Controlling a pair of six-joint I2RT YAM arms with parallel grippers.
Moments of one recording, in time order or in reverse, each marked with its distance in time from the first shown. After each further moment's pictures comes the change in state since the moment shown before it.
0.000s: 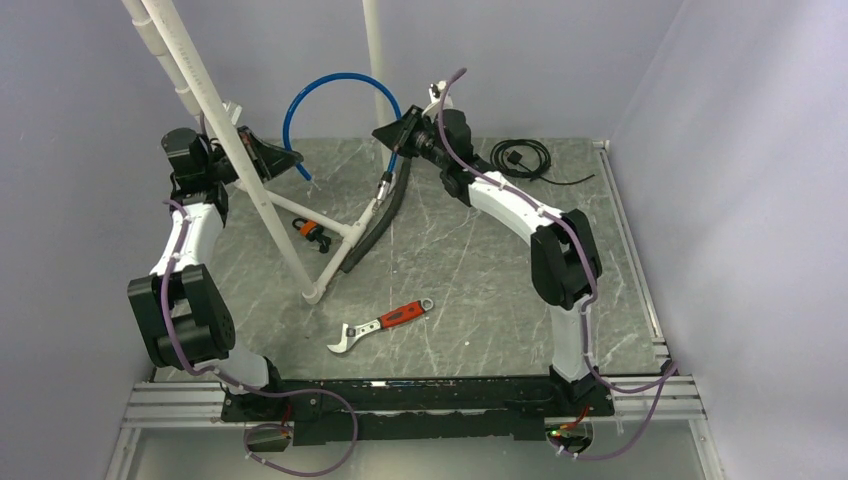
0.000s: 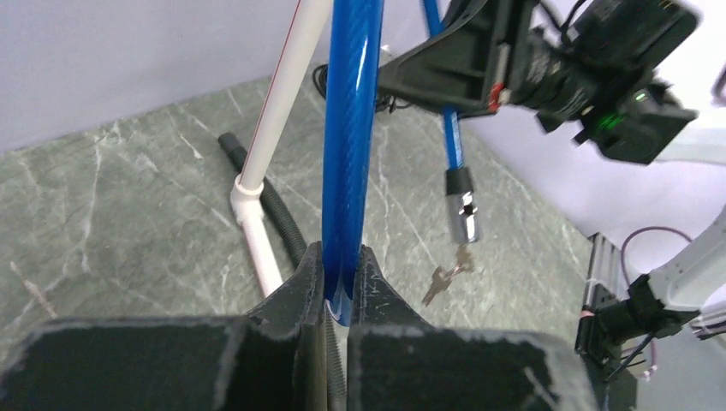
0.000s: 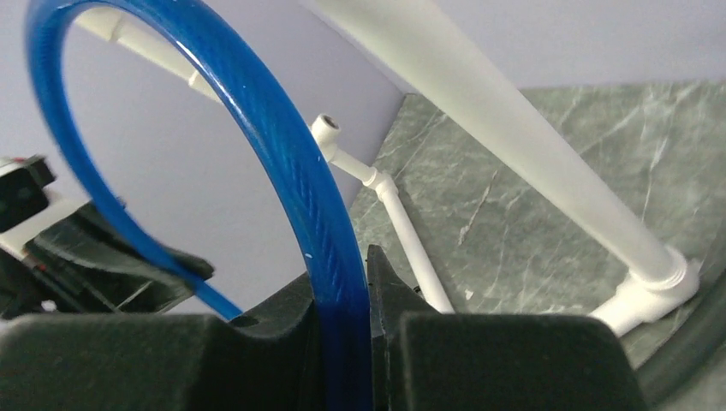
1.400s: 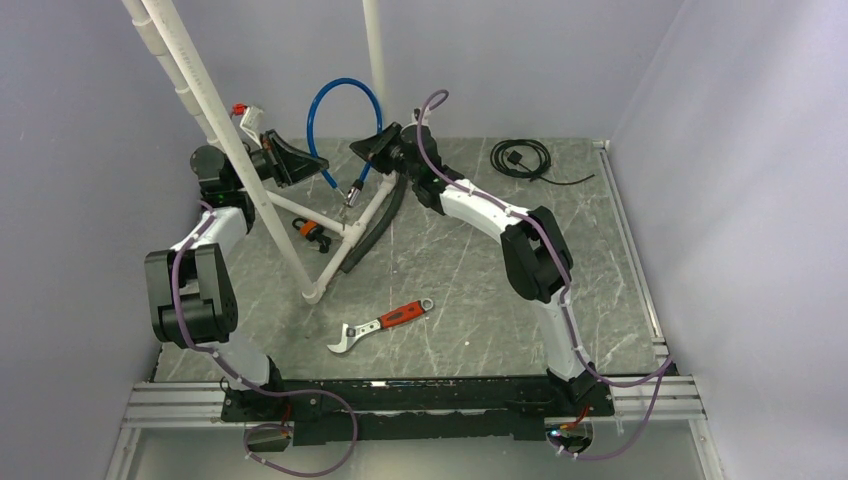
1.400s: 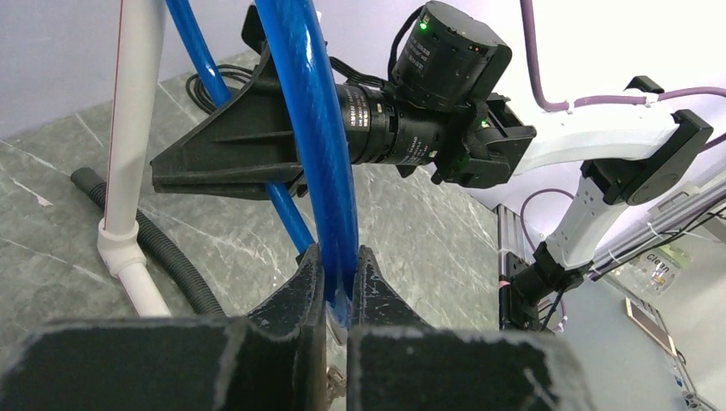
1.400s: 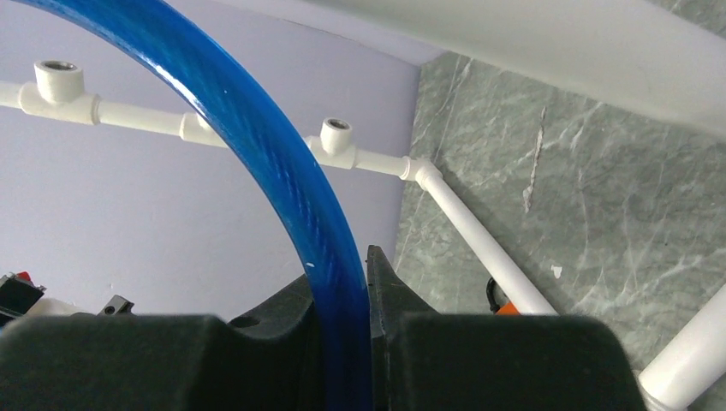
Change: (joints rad) left arm -0.114 0.112 -0.111 0.755 0.117 -0.570; right arm 0.100 0.183 0.107 -0.026 0.172 0.399
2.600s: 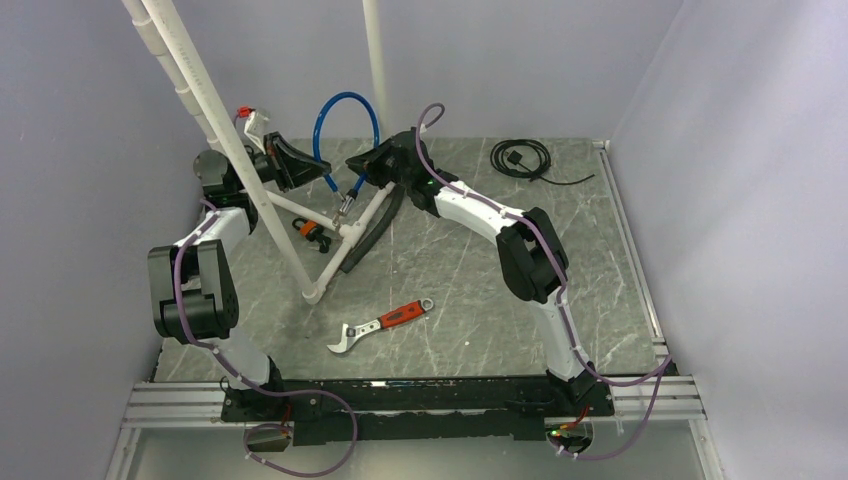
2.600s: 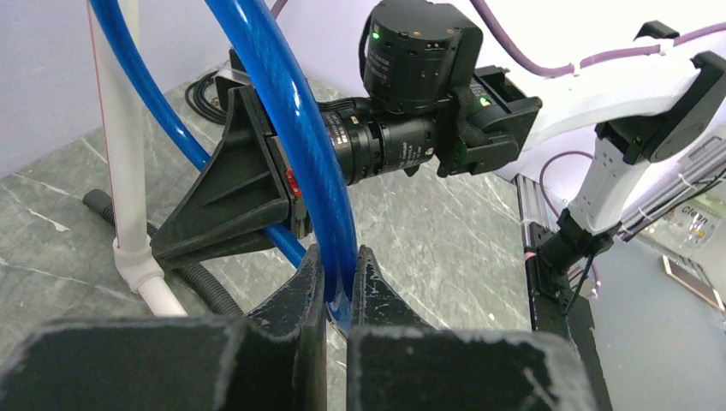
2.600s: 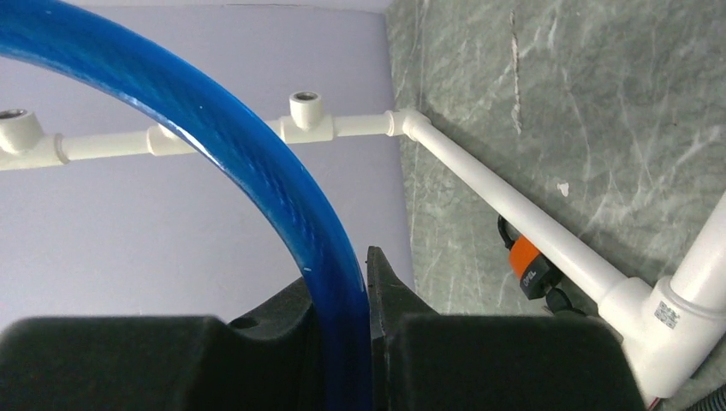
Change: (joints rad) left arm -0.011 0.028 -0.006 0.118 0.039 0.033; right arm 0.026 0.022 0.023 -0.154 -0.014 0.216
